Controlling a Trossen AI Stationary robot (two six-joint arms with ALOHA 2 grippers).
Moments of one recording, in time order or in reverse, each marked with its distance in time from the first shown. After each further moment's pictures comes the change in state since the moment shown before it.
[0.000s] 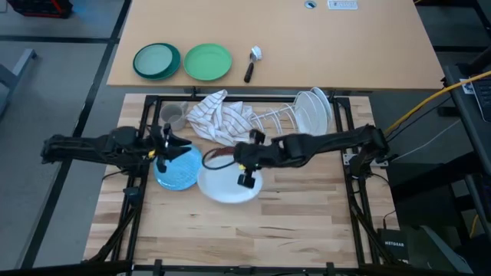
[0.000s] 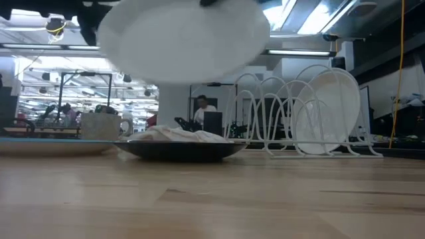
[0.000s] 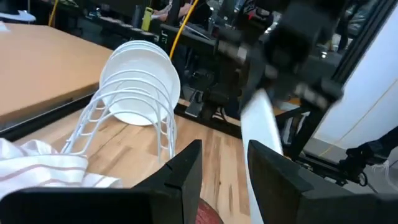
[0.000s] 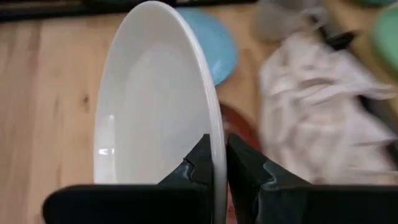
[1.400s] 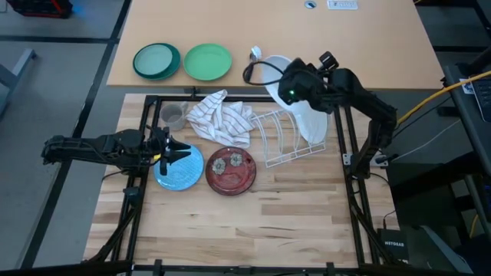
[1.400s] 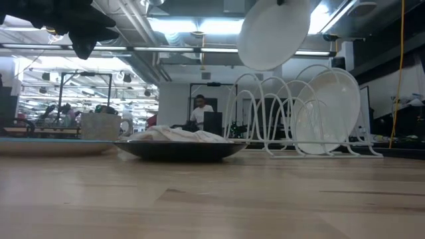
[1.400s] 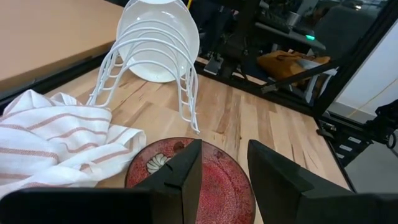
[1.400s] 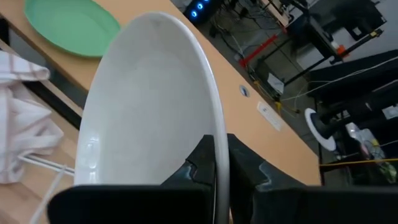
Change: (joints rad) left arm -0.001 -0.021 -0.008 -0.200 -0.017 0.000; right arm -0.364 -0.068 0.490 -0.750 0.684 0.015
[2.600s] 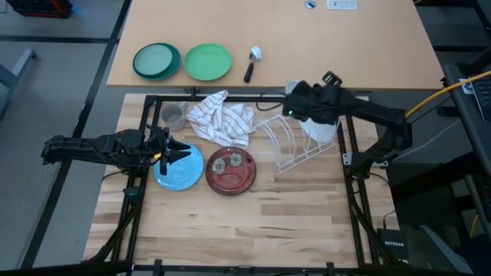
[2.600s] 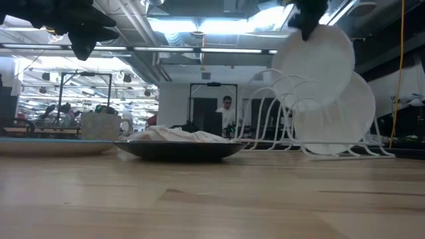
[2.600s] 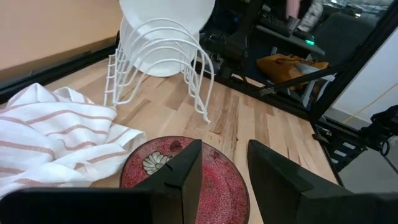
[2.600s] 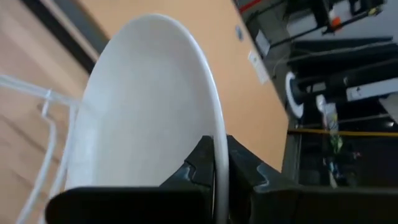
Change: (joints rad) left arm 0.000 0.000 0.000 0.000 0.000 -0.045; right arm -0.046 -0.212 -0.614 -0.008 -0.031 0.101
